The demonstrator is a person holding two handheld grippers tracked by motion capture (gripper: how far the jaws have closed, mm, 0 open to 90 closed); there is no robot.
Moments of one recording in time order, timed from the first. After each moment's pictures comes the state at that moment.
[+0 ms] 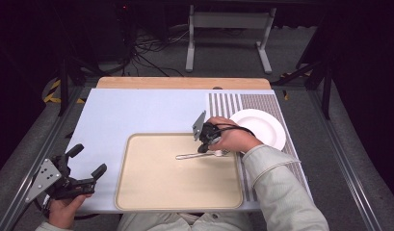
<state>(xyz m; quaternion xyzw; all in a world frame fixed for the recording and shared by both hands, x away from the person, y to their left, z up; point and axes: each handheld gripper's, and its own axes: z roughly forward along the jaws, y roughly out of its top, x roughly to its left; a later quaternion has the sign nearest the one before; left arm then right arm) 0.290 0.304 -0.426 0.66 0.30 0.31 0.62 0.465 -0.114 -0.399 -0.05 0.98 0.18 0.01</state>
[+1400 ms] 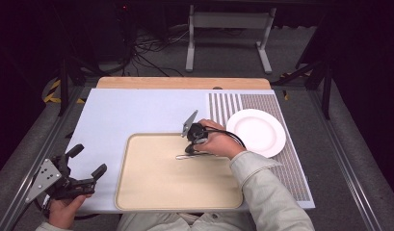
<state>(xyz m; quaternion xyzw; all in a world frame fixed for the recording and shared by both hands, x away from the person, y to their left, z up) 0.290 0.303 -0.427 0.66 0.30 0.31 0.62 0.475 -0.085 -0.428 0.06 0.97 0.22 -0.01</state>
